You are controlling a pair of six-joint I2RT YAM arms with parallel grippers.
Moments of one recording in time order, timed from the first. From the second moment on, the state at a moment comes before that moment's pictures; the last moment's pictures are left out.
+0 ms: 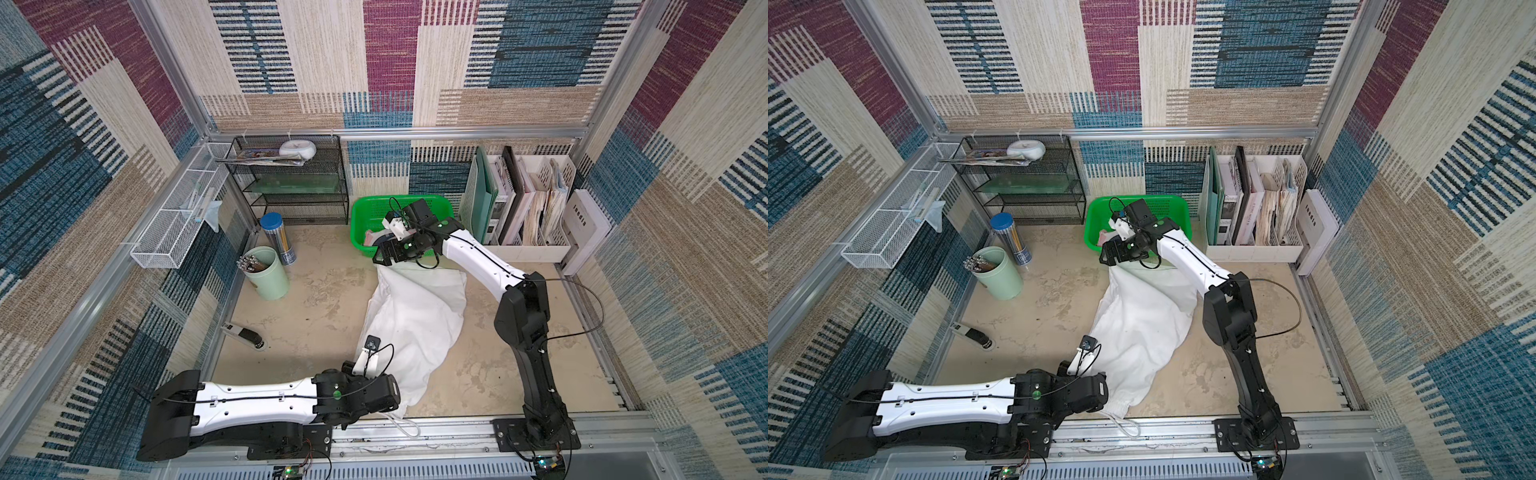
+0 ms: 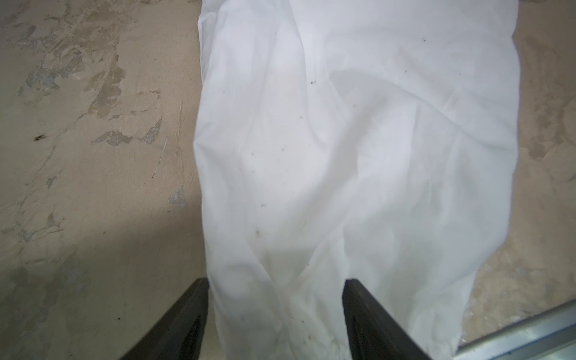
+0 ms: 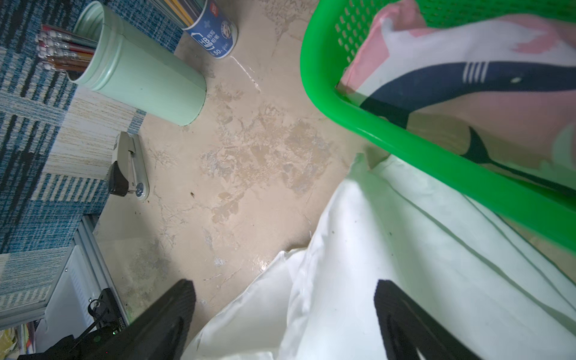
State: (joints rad) left arm -1.36 1.09 0.63 -0.73 -0.62 -0.91; right arm 0.60 2.17 2.06 -0.80 -0.39 0.20
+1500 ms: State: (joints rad) left arm -0.89 1.51 0.89 -0.34 -0.21 -0.26; right arm 0.46 1.73 0.99 -0.55 -0.18 0.30
